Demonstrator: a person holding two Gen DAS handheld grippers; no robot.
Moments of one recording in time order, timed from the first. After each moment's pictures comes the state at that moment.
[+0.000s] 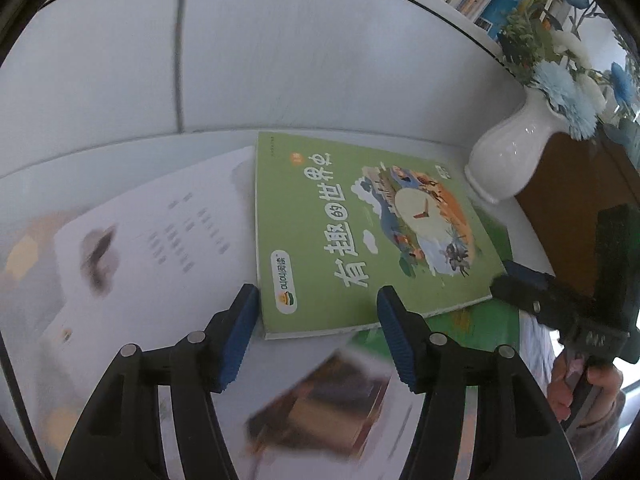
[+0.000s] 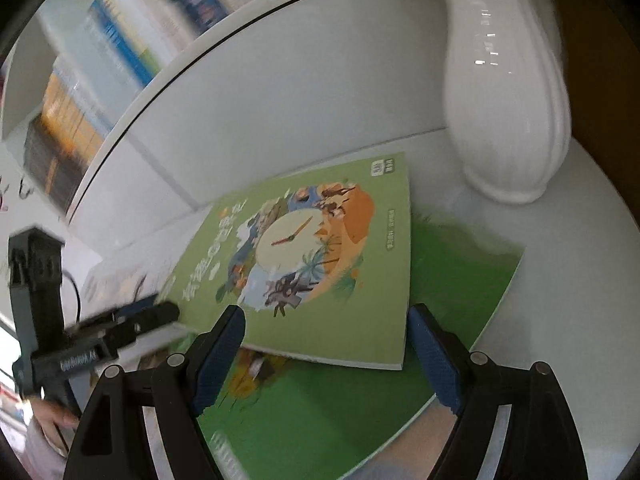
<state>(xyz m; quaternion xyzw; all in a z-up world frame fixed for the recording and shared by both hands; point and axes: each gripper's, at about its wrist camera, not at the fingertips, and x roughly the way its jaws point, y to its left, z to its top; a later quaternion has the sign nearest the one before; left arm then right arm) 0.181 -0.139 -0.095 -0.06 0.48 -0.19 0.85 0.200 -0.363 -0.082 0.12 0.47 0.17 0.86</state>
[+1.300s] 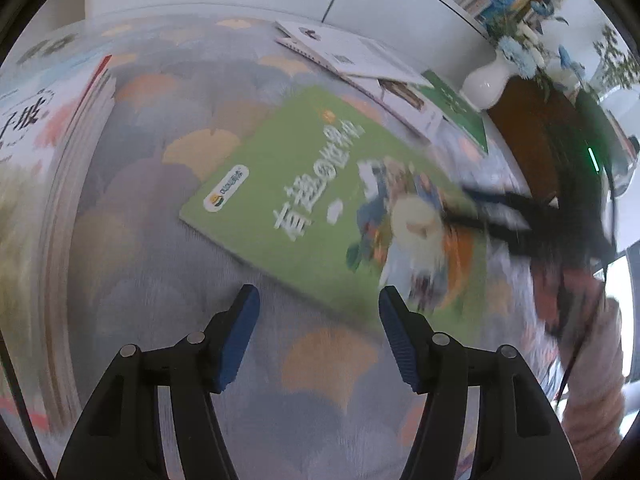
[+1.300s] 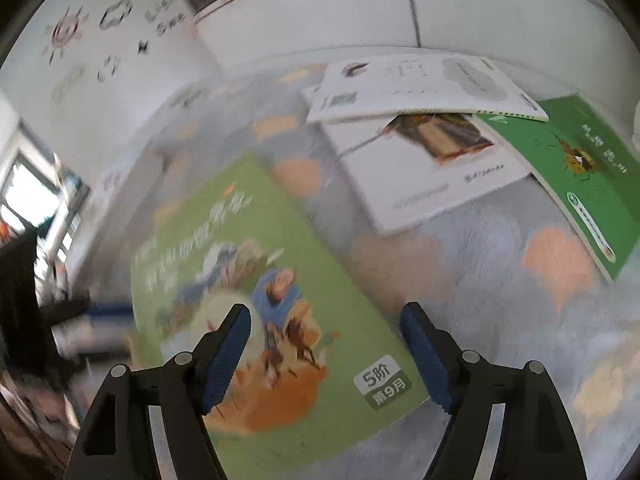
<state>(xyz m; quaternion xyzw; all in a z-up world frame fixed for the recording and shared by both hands) -0.088 0.038 -0.105 -0.13 0.53 -0.15 0.82 0.029 -0.152 -0.089 -0.06 0.53 0.31 0.79</state>
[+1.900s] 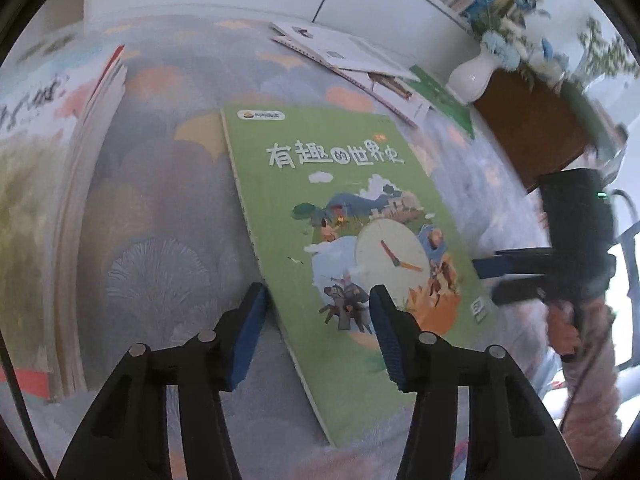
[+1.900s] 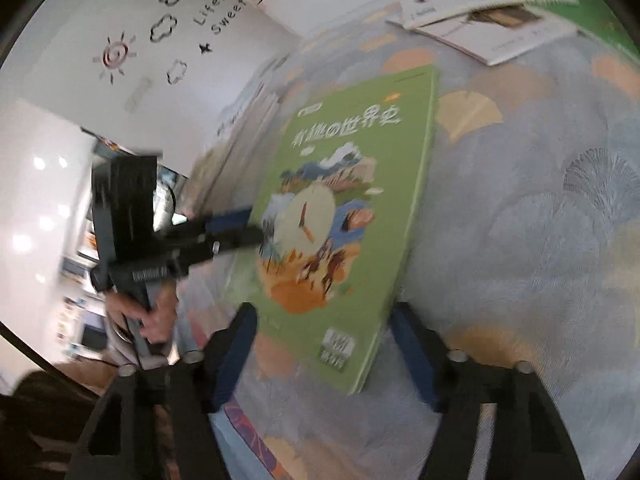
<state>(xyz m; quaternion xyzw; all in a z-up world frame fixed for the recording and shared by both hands) -0.115 0.057 -0.108 -0.14 0.53 -0.18 0.82 -0.028 -0.189 -0.112 0.14 0.59 0.45 0.65</state>
